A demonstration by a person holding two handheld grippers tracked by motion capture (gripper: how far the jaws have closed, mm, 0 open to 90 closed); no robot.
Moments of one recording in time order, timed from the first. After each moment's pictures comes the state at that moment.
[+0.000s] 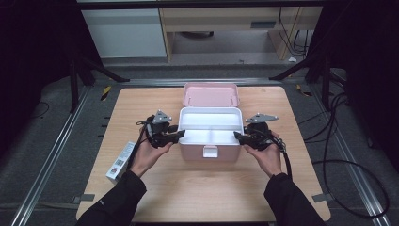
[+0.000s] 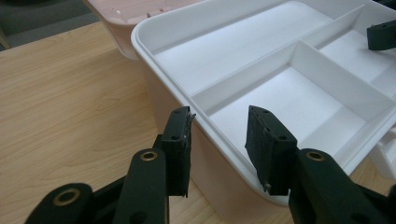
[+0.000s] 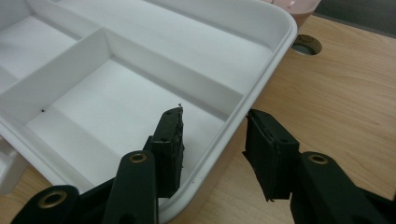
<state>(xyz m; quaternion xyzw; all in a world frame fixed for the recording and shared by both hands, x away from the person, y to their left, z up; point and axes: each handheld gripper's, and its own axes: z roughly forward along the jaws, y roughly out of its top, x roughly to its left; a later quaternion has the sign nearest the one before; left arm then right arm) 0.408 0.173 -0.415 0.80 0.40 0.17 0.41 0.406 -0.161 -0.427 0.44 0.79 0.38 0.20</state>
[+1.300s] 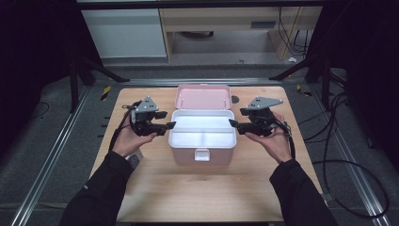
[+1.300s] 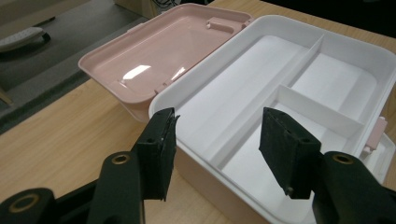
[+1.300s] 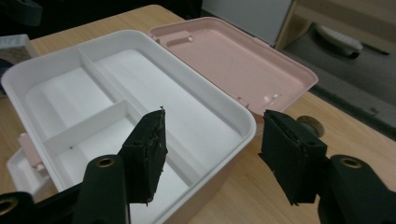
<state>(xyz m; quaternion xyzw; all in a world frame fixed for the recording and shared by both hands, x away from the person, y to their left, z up) 0.426 0.203 -0.361 0.85 0.27 0.18 0.42 0.420 -0.160 -0.365 0.32 0.81 0.44 0.21</state>
